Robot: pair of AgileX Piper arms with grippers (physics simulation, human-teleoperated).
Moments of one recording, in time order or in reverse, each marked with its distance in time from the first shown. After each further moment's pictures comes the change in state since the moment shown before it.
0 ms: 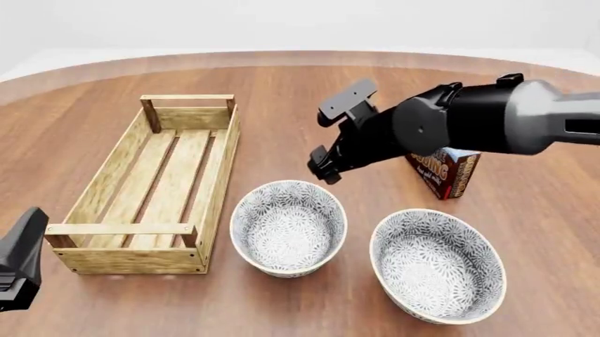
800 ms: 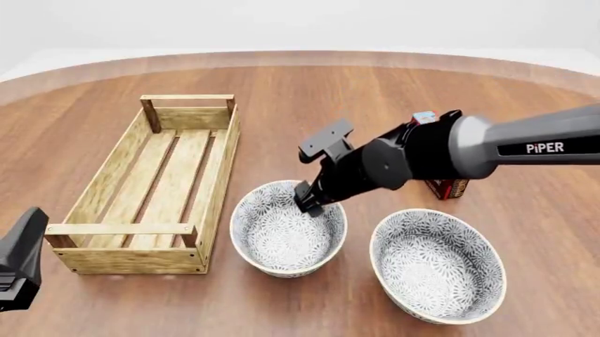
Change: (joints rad) left arm 0.000 0.000 0.000 0.000 0.000; right arm 0.061 0.132 0.035 -0.068 0.070
